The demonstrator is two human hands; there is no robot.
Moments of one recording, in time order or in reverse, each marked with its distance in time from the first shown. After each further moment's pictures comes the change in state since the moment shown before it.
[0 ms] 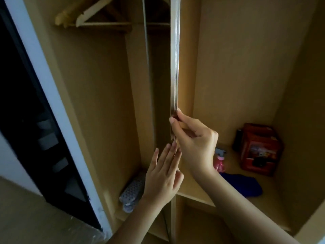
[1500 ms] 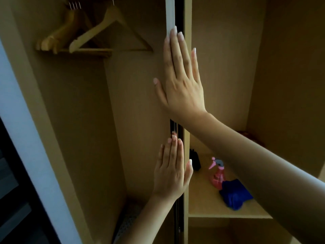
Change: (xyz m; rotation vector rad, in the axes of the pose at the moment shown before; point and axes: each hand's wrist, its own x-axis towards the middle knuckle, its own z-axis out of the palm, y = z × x) left_hand 0.051 -0.105 0.001 -0.182 0.200 0.090; right_hand 0.127 -0.058 0.139 -1.127 0.064 -0.567
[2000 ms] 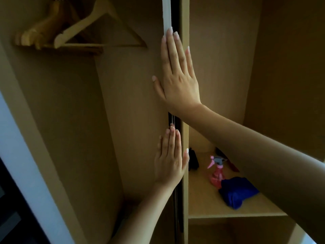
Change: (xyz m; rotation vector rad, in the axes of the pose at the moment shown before) left_hand 0.015 -0.023 0.051 0.028 0.017 -0.016; right_hand 0.006 0.021 0.046 -0.062 -0.039 0.004
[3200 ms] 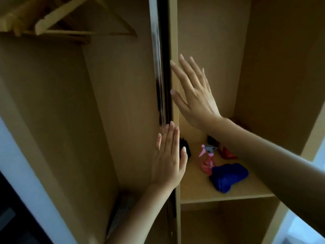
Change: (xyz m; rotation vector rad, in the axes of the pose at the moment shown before) left_hand -0.012 0.033 -0.033 -0.267 -0.233 -0.088; right_hand -0.074 0.050 -0.033 0.272 -0.299 0.060
